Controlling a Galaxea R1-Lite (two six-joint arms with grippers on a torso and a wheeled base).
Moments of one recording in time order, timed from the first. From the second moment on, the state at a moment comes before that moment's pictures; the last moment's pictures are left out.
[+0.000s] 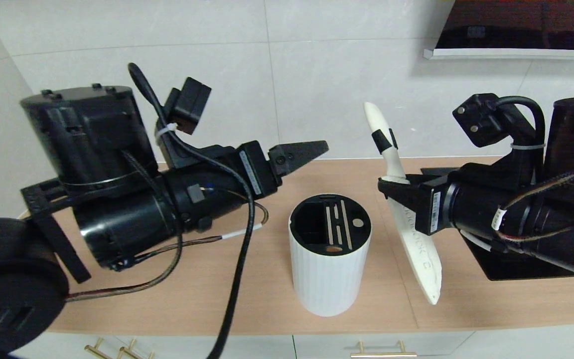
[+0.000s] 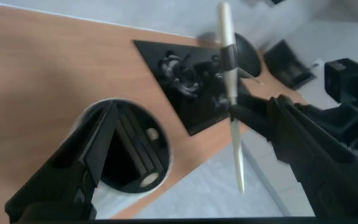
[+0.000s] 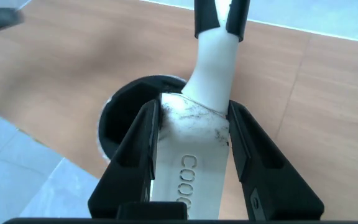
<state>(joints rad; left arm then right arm) -0.67 1.60 -0.91 -0.70 -0.16 -0.59 0.76 1.48 -0.91 -0.41 -0.20 0.10</state>
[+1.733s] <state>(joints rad) -0.79 1.73 -0.92 -0.81 -0.09 -0.59 0.97 1.55 -0.89 -0.42 -0.25 0.16</state>
